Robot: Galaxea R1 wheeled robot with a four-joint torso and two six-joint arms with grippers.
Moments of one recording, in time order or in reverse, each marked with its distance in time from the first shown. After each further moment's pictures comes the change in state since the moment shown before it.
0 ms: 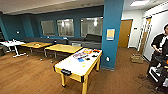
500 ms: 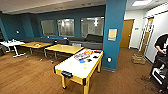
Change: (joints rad) left arm -0.003 -0.001 0.000 0.000 0.000 0.000; right arm 0.002 0.003 0.000 0.000 0.000 0.000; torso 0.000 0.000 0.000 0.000
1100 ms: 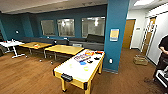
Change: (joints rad) left arm 0.000 0.002 0.001 0.001 0.000 0.000; right arm 0.000 -0.007 -0.001 0.000 0.000 0.000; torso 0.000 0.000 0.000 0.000
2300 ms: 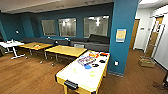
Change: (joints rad) left arm 0.000 -0.001 -0.001 0.000 0.000 0.000; right arm -0.001 0.006 0.000 0.000 0.001 0.000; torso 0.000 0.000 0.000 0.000
